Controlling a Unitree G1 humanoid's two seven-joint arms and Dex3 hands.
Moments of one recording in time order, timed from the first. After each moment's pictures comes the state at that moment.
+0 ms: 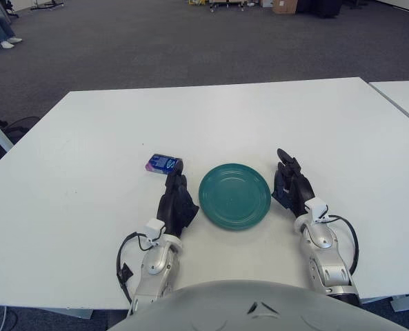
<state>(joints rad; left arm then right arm) 0.37 -0.10 -0.19 -0.07 -0.16 -0.18 0.02 0.23 -0.05 0.06 -0.01 -0.05 -0.06 0.03</state>
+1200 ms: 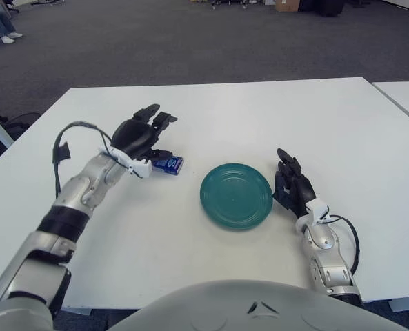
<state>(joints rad) -0.34 0.65 -0.29 0.29 0.85 -0.39 0.06 0.24 -0.07 0.05 0.00 -0.06 -0.09 0.04</state>
